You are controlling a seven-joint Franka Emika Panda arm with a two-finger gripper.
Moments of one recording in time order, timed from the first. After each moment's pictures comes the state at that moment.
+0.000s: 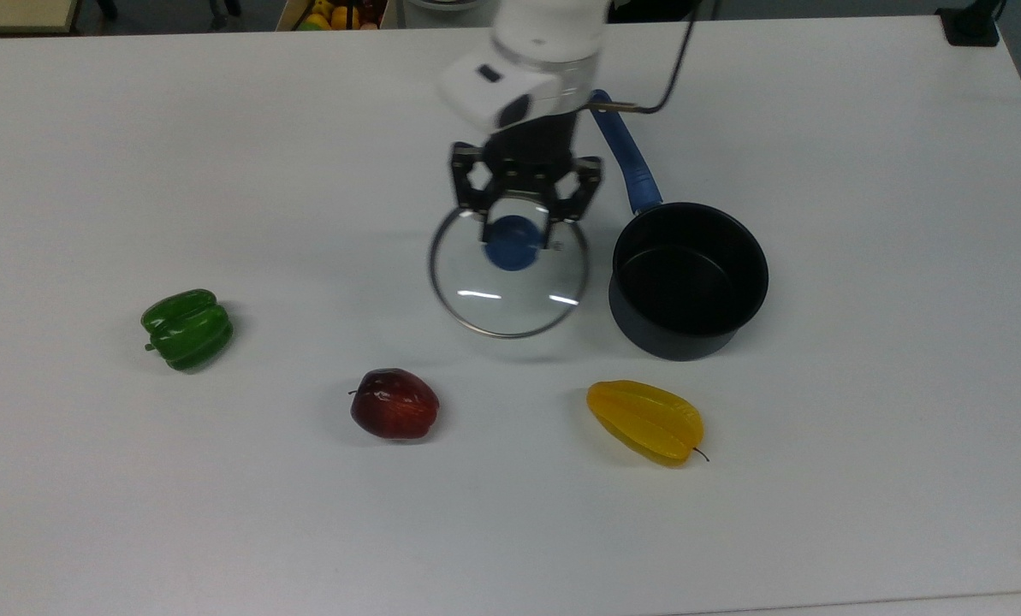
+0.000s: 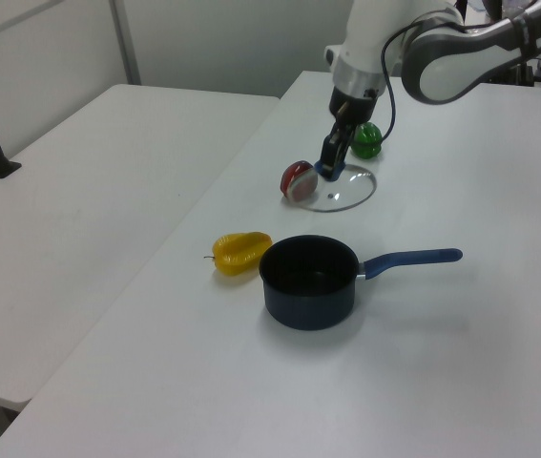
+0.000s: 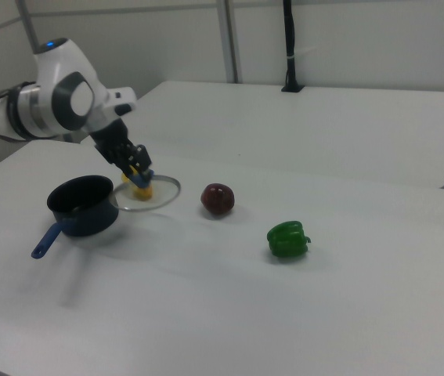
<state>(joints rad) 0.13 0.27 0.13 -1.70 -0.22 2.22 0.38</state>
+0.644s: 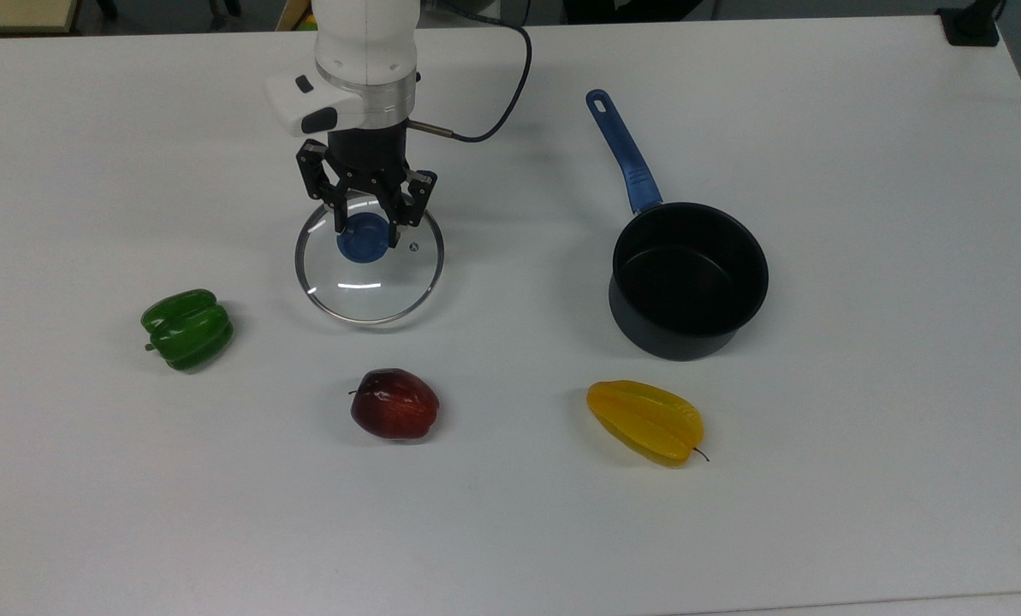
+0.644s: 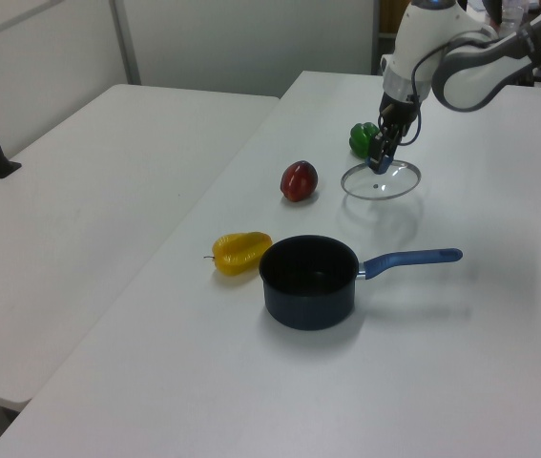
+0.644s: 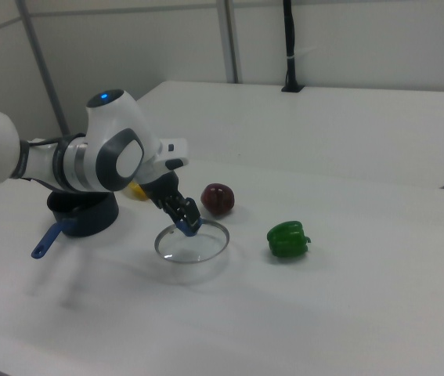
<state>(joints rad) -0.11 0.19 0.13 -2.01 -0.22 2.46 0.35</state>
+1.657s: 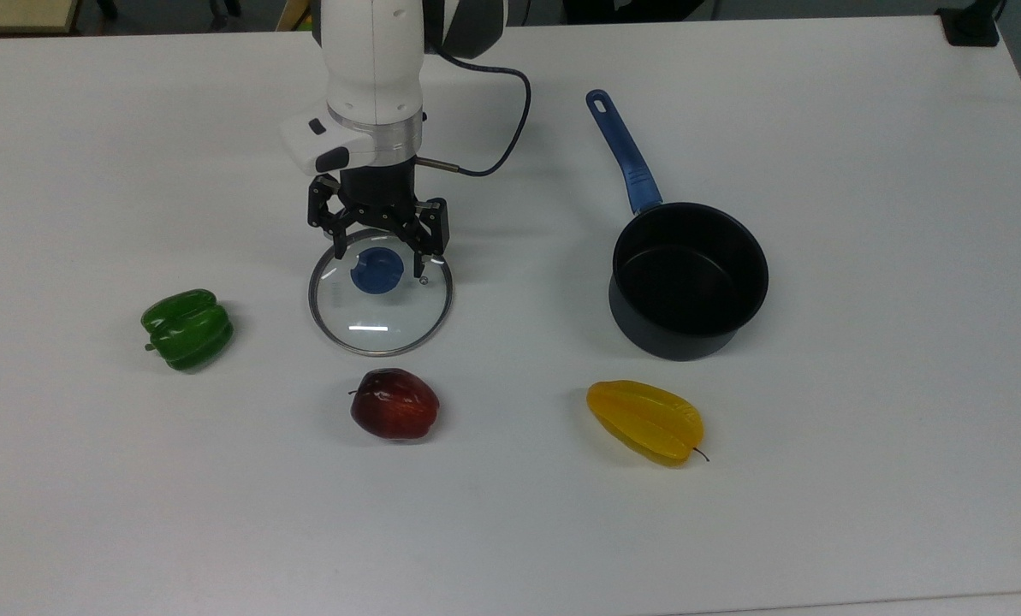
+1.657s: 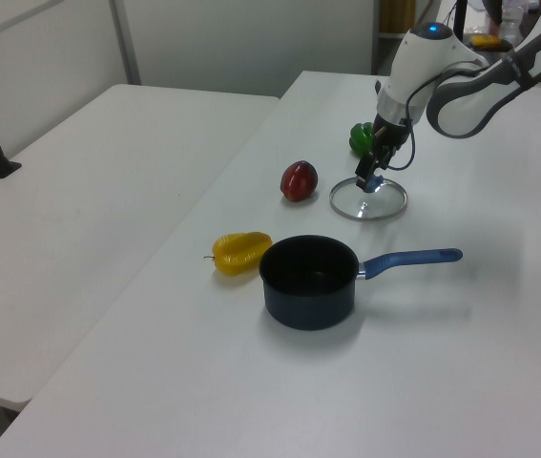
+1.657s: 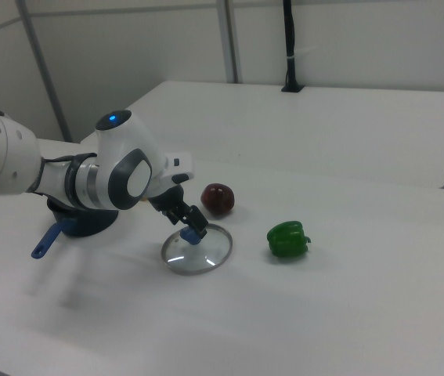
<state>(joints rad) -0.11 0.27 0.13 -2.02 -0.22 2.61 0.35</state>
